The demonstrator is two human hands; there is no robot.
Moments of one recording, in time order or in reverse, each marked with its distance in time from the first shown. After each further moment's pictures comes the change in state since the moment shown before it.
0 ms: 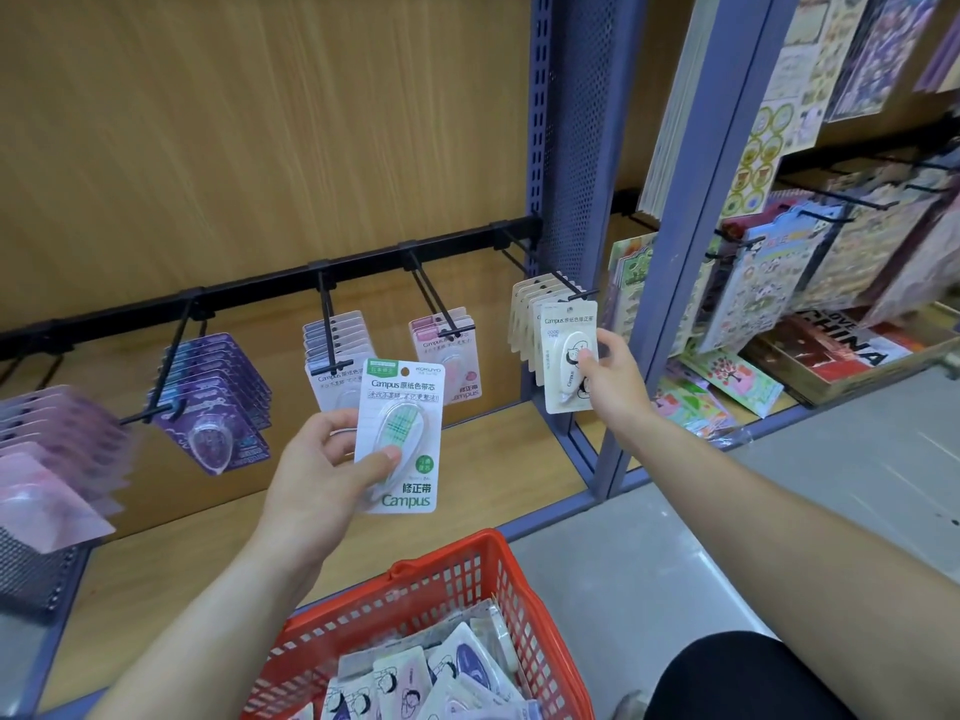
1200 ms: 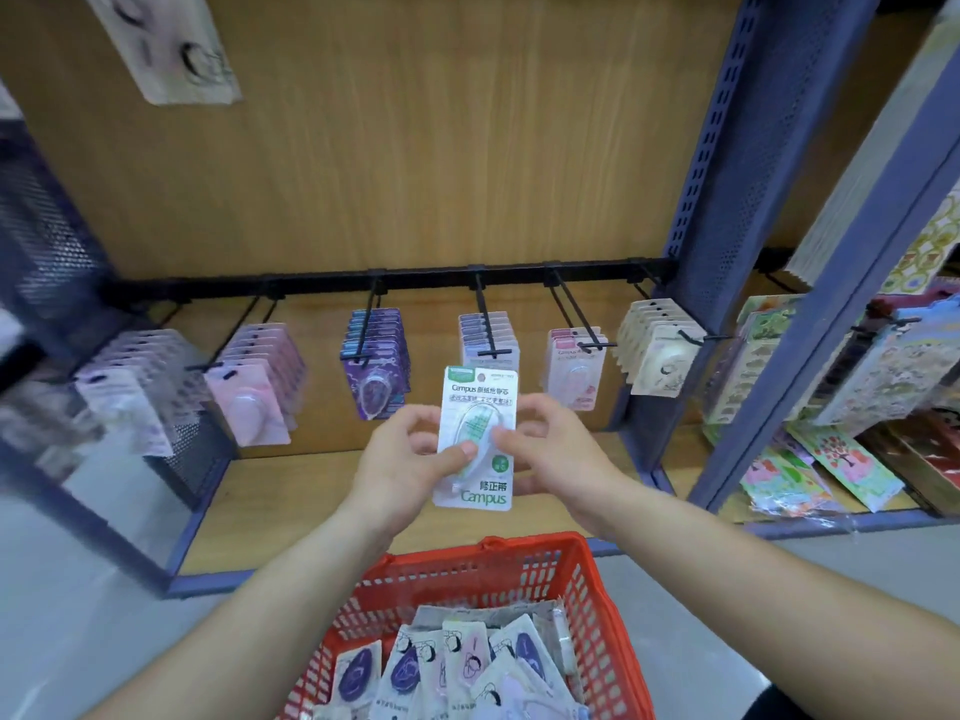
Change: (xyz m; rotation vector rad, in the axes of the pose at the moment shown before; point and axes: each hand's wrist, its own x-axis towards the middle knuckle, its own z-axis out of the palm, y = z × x) left_hand -0.038 -0.010 -0.071 0.036 0.061 0.040; right_hand -0.179 -0.095 0.119 0.057 -0.668 0.066
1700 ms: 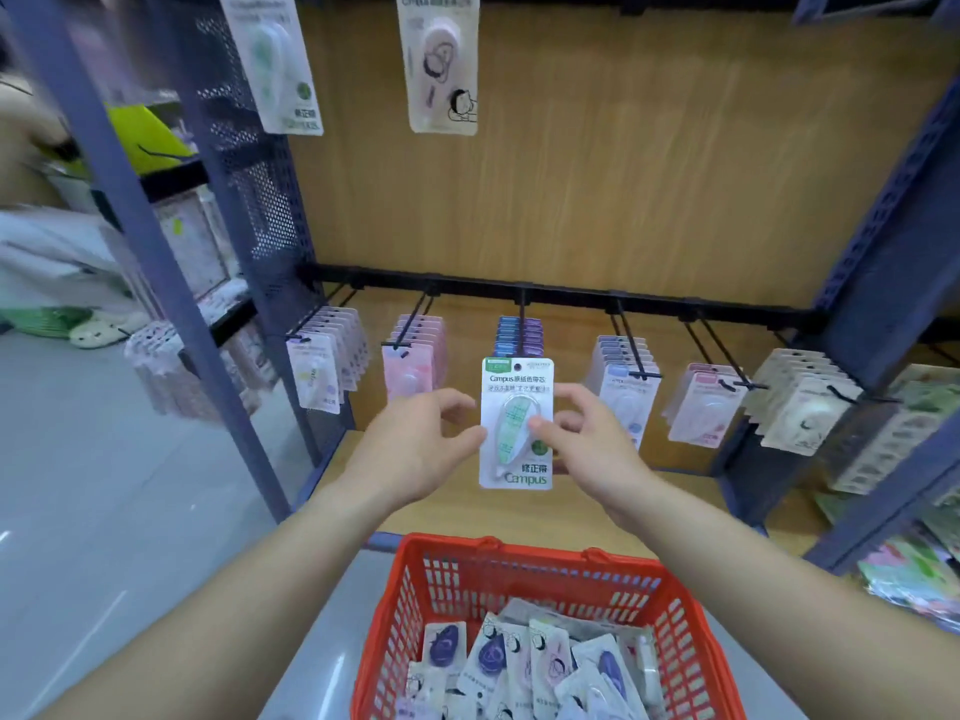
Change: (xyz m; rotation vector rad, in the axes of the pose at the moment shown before) left_hand -0.051 0.016 -0.142 0.694 0.193 0.131; right_hand 0.003 -0.022 0.116 -0.200 -0.070 -0.173
